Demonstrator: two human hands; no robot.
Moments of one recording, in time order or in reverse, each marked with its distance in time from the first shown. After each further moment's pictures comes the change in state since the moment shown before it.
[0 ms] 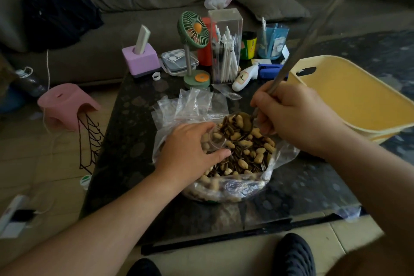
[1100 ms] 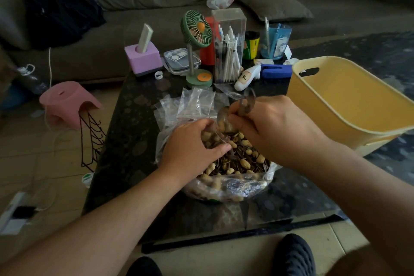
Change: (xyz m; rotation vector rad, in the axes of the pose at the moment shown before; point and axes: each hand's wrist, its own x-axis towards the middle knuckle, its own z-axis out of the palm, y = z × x) left_hand 0.005 -0.004 0.005 -0.135 -0.011 -0.101; right_hand 0.002 0.006 0.030 -0.460 0.026 -0.585
